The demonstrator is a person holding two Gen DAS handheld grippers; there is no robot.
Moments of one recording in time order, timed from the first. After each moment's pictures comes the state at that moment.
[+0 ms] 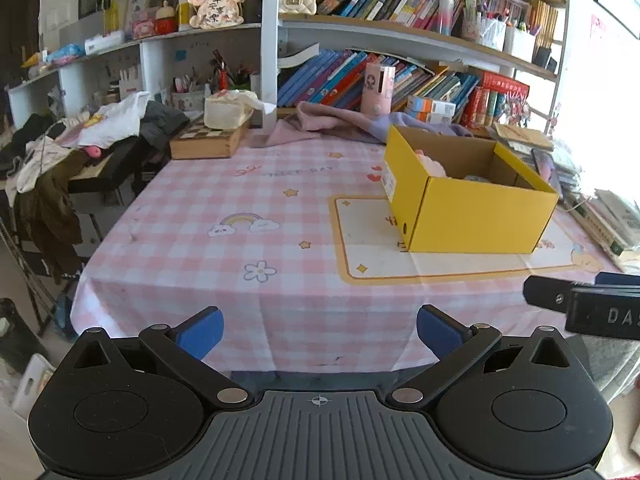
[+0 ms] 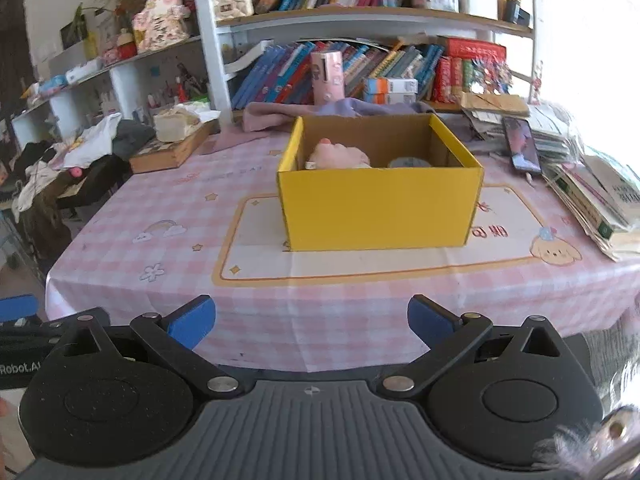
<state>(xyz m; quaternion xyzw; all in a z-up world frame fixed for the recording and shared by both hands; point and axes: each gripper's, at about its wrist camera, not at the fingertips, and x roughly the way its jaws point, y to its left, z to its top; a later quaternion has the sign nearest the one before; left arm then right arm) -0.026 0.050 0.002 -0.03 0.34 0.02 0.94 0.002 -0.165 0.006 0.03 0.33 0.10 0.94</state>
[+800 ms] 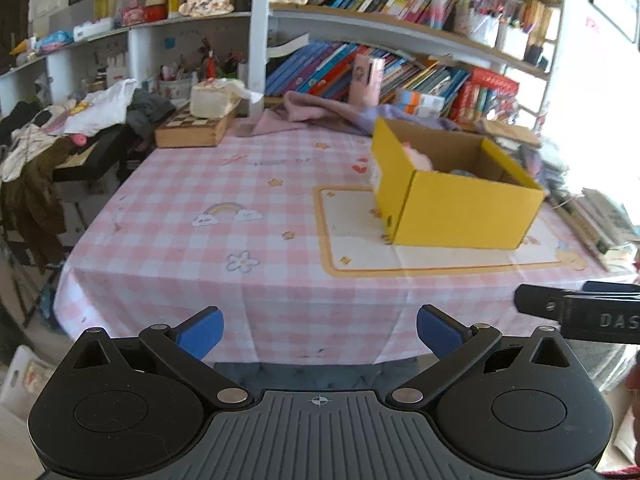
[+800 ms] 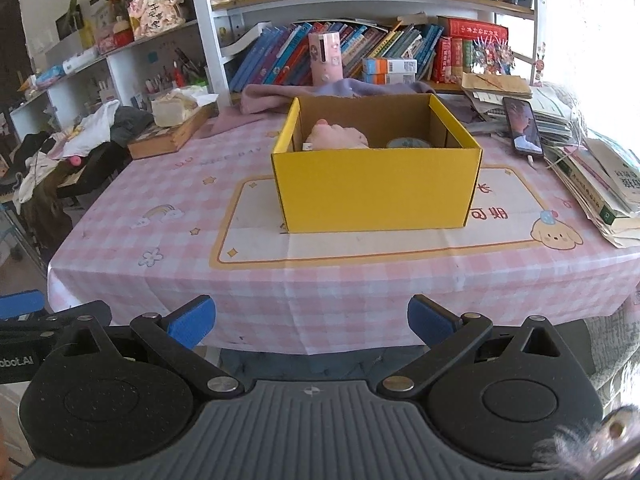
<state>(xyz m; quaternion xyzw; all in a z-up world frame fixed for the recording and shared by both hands) -0.024 0.054 0.003 -0.05 0.34 -0.01 0.94 0.005 -0.169 0.006 0.02 0.36 0.11 0.93</state>
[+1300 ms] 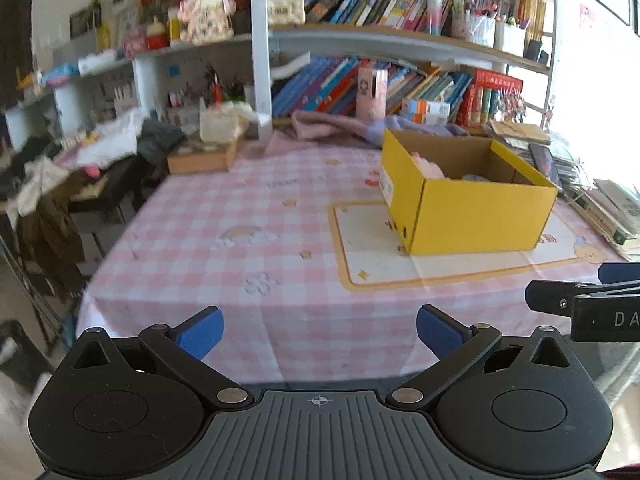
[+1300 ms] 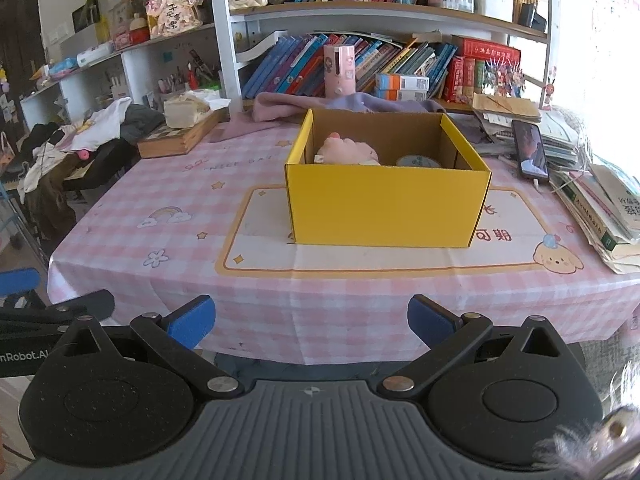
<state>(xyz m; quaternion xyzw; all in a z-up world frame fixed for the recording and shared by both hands) -0.028 0.047 0.005 0.00 0.31 0.02 0.95 0.004 -0.160 0.010 0.00 0.34 0.12 0.93</state>
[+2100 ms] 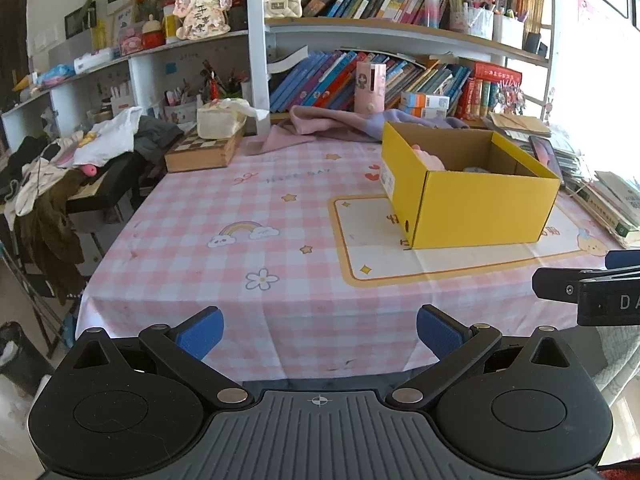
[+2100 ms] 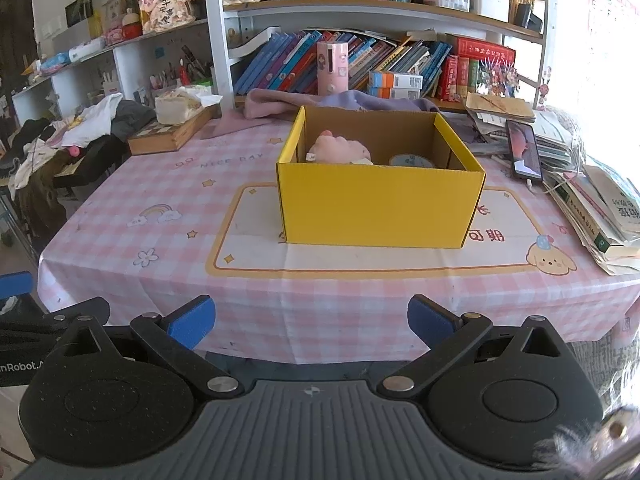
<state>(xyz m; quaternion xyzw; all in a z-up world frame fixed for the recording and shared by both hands) -0.023 0.052 -0.002 0.00 0.32 0.01 0.95 0.009 -0.159 0.009 -0.01 0.34 0.10 0.93</state>
